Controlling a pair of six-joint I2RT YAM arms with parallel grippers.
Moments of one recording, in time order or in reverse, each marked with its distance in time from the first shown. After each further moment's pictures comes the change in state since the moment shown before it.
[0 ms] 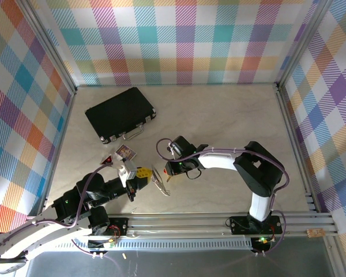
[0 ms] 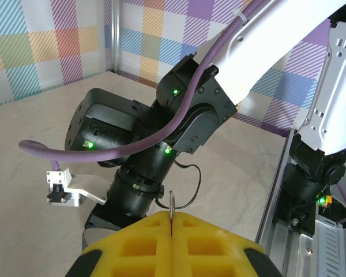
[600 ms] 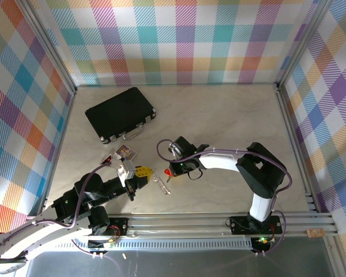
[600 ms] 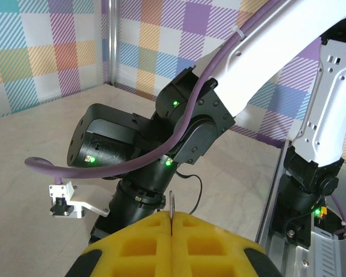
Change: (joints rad) left arm 0.000 -0.004 -0.001 0.042 0.005 0.000; right arm 0.006 -0.033 -0.006 -0.060 0.040 -0.027
